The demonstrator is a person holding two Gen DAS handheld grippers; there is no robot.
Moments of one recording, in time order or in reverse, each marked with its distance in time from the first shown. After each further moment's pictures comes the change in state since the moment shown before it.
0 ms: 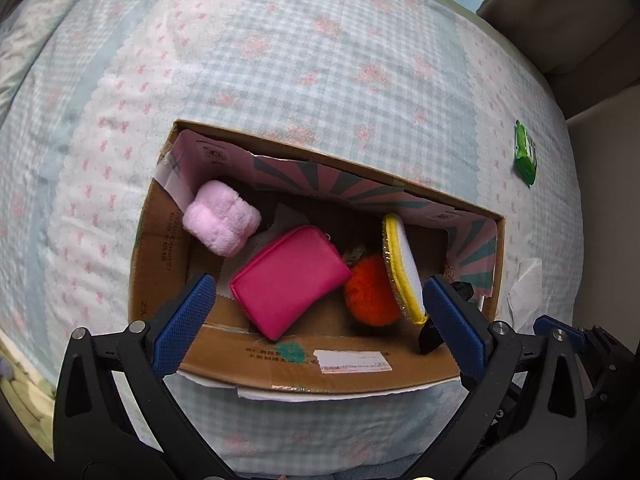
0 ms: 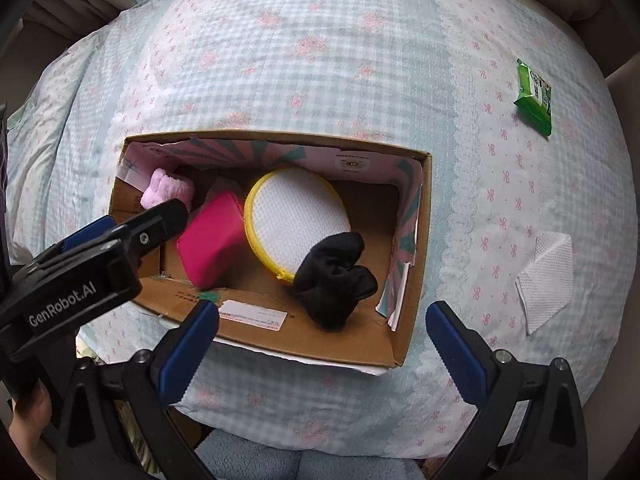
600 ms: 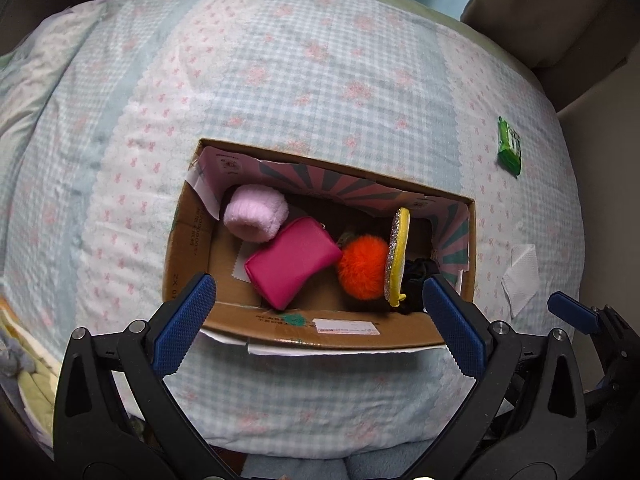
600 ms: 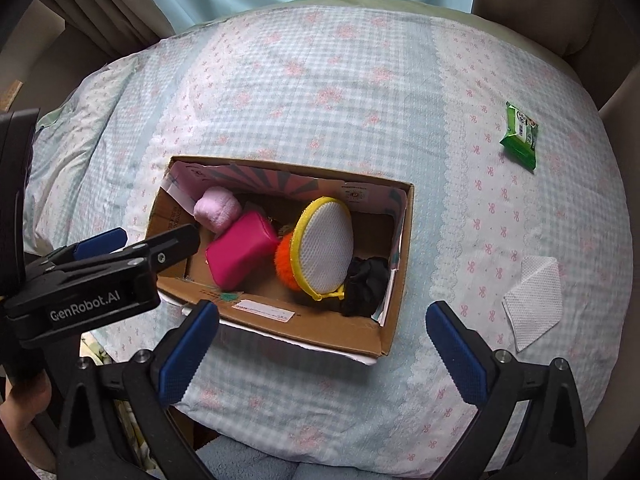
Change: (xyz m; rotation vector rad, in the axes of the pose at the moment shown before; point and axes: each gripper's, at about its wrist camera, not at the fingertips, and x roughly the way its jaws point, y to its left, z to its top) left arm -0.068 -0.027 -0.027 0.074 -0.075 0.067; right arm -0.058 -0.006 -0.036 -0.060 -0.196 0.054
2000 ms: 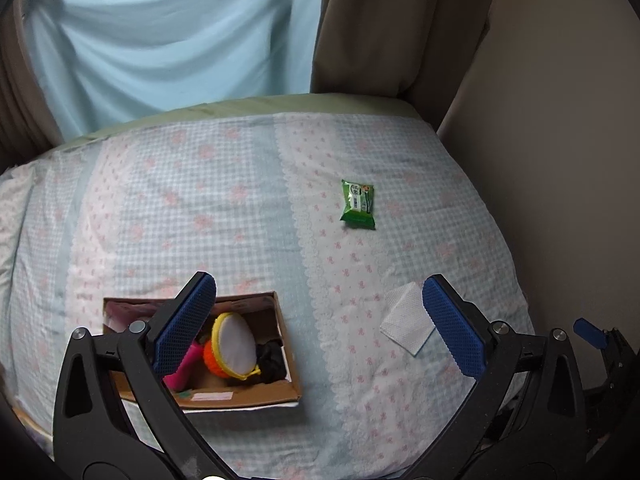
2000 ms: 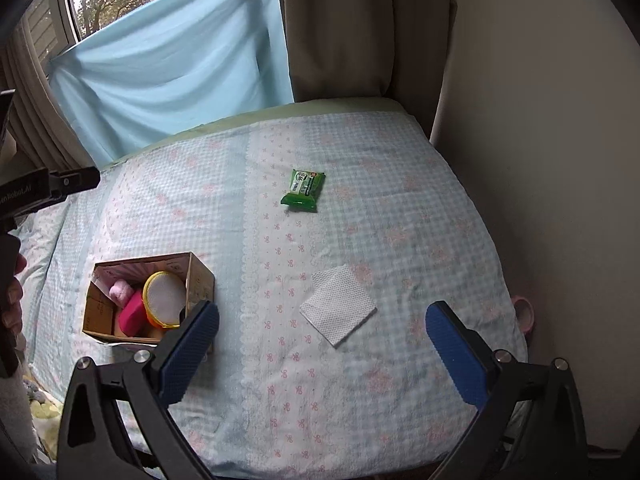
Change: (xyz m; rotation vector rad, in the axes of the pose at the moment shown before) left arm -0.107 -0.242 0.008 0.322 -0.284 -0.136; right arm -0.178 -0.214 -0.130 0.257 -0.381 -0.229
